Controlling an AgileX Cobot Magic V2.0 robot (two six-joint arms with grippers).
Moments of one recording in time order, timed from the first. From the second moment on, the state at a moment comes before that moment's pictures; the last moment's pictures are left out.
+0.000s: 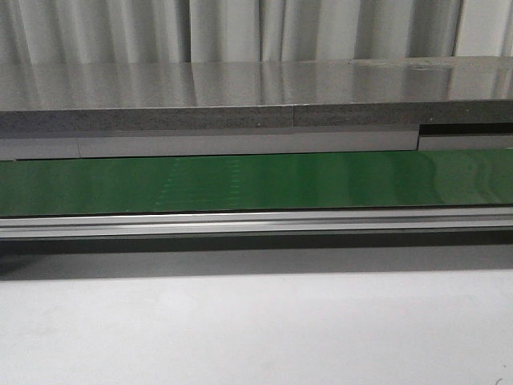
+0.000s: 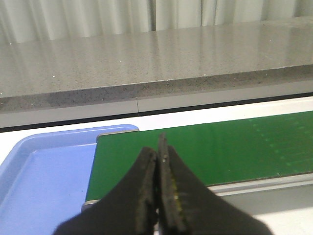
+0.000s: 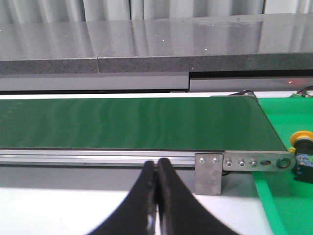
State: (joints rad) left arm -0.03 0.18 -0.24 -0.22 0.27 0.26; right arm 0.07 -0.01 0.03 0.00 0.13 0.06
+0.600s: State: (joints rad) left arm -0.03 0.18 -0.24 -0.22 0.27 0.26; right arm 0.07 -0.01 0.03 0.00 0.13 0.06
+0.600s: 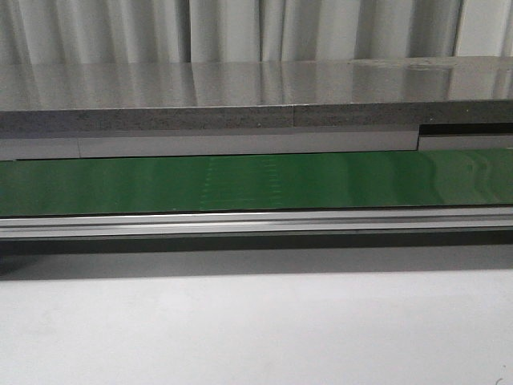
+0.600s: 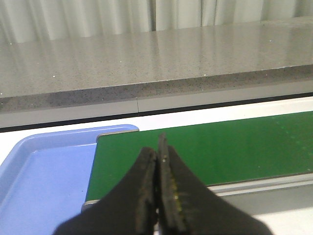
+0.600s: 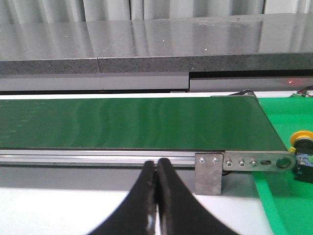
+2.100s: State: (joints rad) left arm -0.03 0.00 0.00 0.10 0.07 -0.13; right arm 0.07 -0.01 0.03 0.00 0.13 0.06
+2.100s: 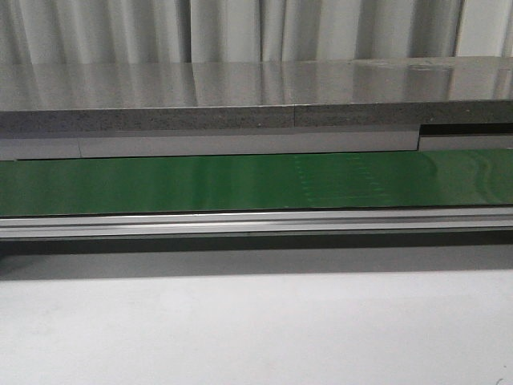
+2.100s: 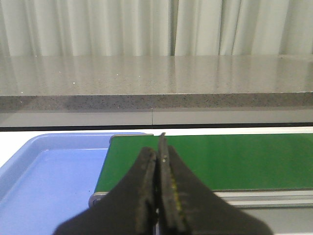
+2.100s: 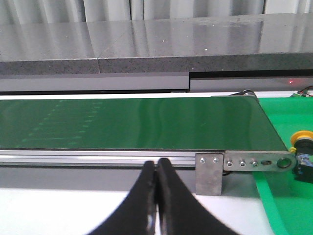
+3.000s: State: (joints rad) left arm -0.03 0.00 0.00 0.10 0.03 -0.13; right arm 0.07 -0.01 0.03 0.00 0.13 0.06
